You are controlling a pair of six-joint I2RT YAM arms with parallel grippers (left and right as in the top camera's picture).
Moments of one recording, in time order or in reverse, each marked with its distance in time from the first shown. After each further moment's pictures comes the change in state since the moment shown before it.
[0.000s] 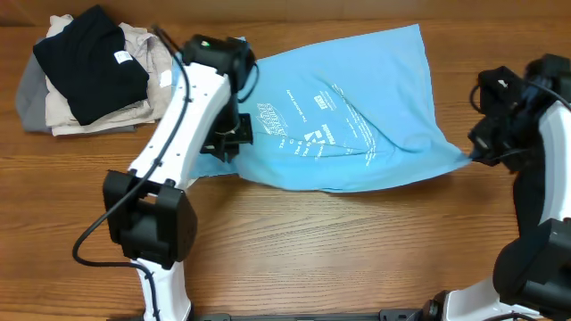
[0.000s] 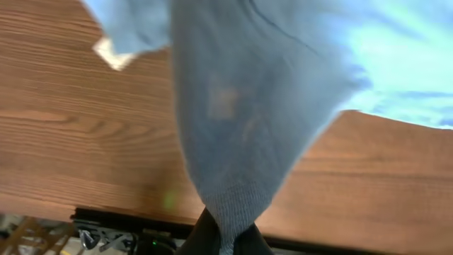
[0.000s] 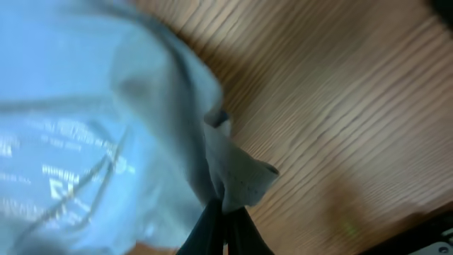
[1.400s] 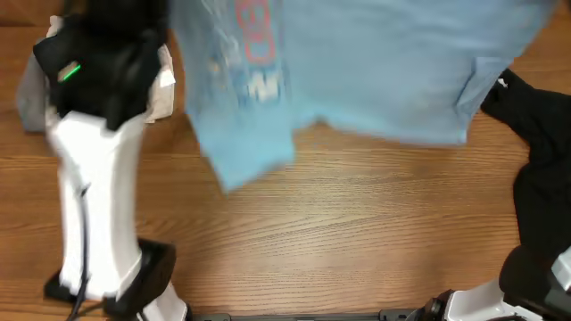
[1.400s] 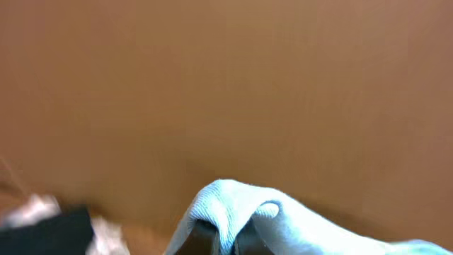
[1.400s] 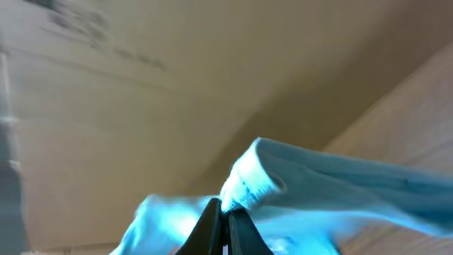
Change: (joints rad) left arm 0.088 -0.220 0.768 0.715 -0.365 0.119; right arm -0.133 -0.011 0.870 0.299 -0.631 0.303
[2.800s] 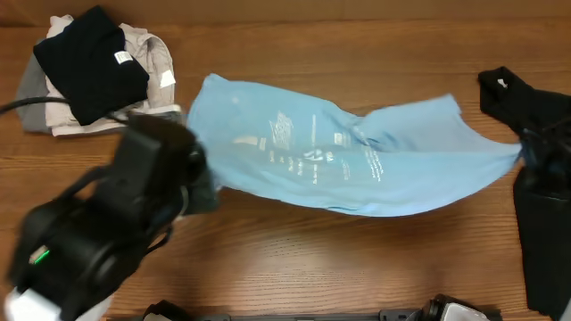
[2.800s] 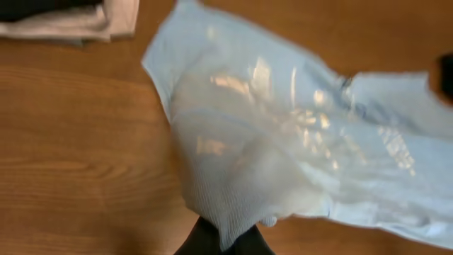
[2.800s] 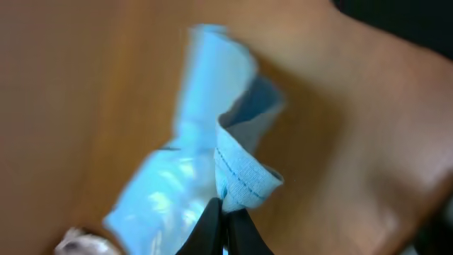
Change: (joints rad) left arm -0.243 -0.645 -0.887 -0.582 0.183 -0.293; right arm 0.152 -0.409 -0.537 -0.522 0.638 -0.039
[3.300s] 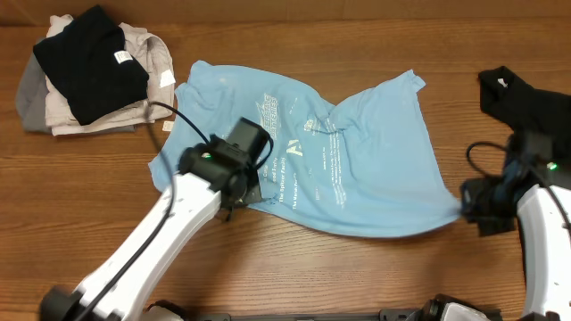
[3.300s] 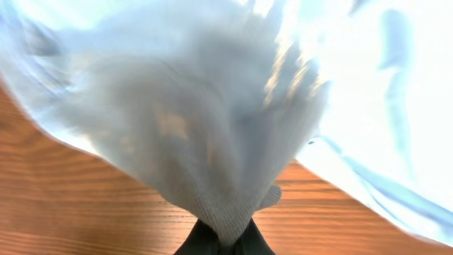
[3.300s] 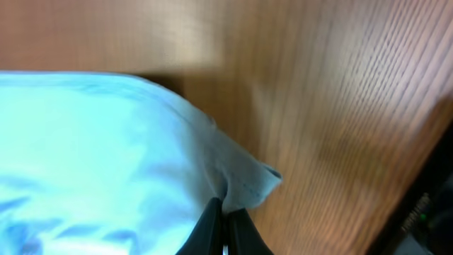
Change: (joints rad) left arm 0.000 0.245 -0.651 0.444 0.057 -0.055; right arm 0.000 0.007 -0.858 0.364 0.065 0.235
